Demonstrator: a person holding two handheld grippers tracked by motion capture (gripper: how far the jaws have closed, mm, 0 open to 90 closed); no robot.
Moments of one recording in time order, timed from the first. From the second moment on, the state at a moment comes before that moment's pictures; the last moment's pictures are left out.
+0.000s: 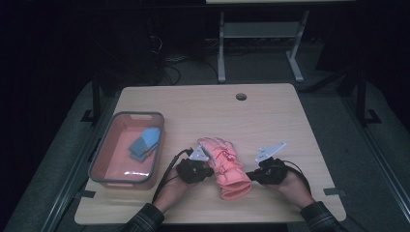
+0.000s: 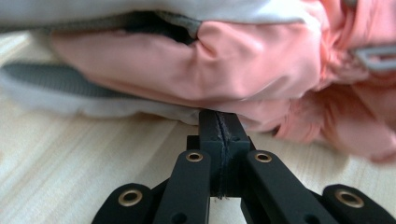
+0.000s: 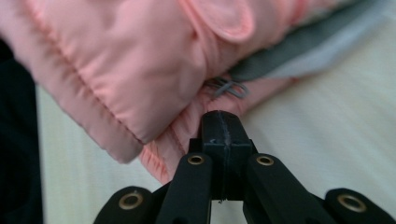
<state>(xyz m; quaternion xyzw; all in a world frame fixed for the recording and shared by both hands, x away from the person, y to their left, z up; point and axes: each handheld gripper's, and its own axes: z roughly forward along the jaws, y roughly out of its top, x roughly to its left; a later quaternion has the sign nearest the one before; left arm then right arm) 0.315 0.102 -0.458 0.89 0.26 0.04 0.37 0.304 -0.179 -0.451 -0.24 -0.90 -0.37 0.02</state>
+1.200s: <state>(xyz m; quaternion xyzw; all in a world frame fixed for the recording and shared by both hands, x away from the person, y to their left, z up) 0.334 0.118 -0.409 0.85 0.32 0.07 0.41 0.326 -0.144 -0.439 -0.29 -0.88 -0.36 -0.05</state>
